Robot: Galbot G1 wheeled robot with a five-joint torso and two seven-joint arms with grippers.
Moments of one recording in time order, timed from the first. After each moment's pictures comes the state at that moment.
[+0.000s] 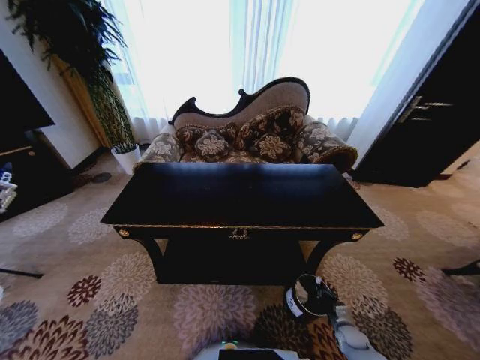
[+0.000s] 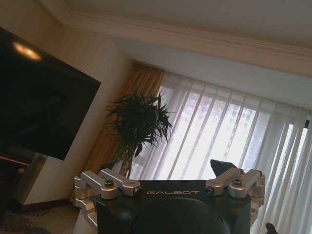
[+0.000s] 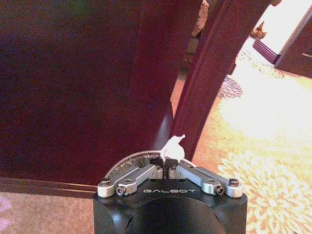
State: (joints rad) left arm 1.61 -1.15 -1.52 -2.50 -1.31 0.26 -0.32; right arm -1.23 1.14 0.45 0.86 0.28 0.29 -0.02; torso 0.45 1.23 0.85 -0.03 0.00
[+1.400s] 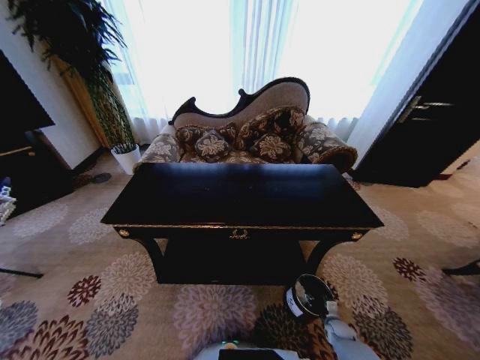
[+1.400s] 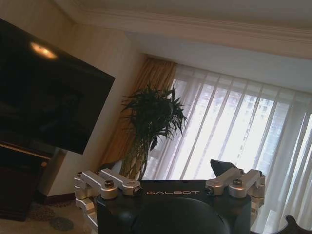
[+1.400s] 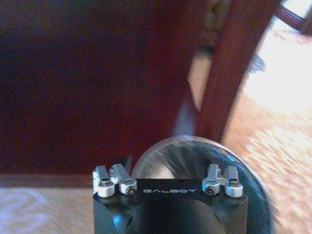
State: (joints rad) left arm 1.67 -1.19 -1.52 -2.50 -1.28 0.25 -0.33; right arm -1.18 1.17 0.40 0.85 0.39 0.21 -0.11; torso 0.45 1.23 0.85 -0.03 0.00
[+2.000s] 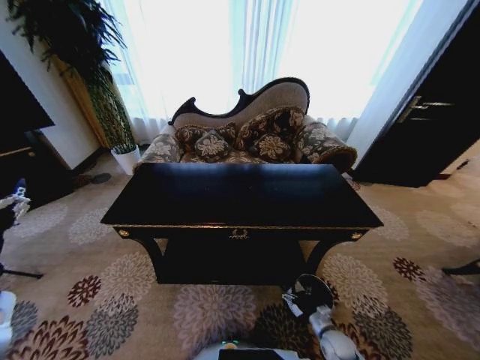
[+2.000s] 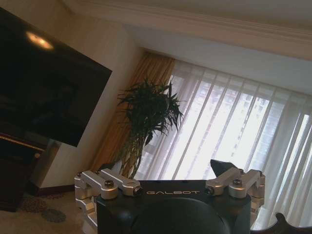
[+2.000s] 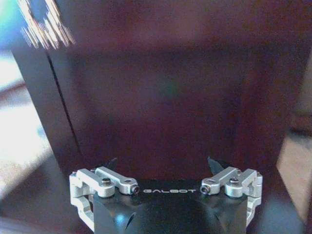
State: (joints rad) left arm 1.64 -1.20 -1.47 -2.50 -1.26 0.26 -0.32; right arm -1.58 1.12 0.39 1.56 0.42 0.27 -0.12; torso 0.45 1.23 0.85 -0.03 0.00
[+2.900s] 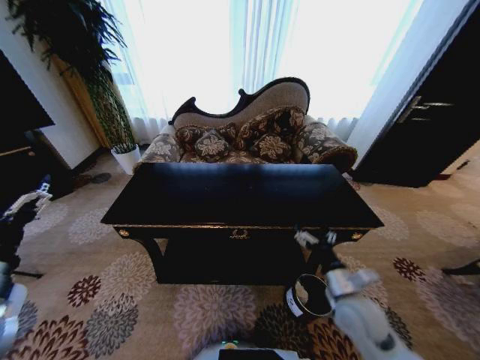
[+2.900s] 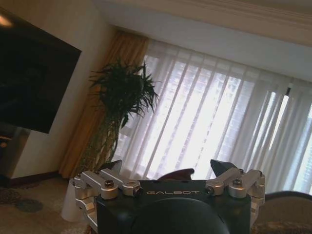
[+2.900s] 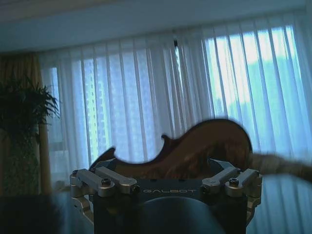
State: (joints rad) left arm 1.68 -1.09 -1.44 -2.50 -1.31 0.28 -0.30; right arm -1.54 0.99 0.67 2.23 0.65 0.11 0.12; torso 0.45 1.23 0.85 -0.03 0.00
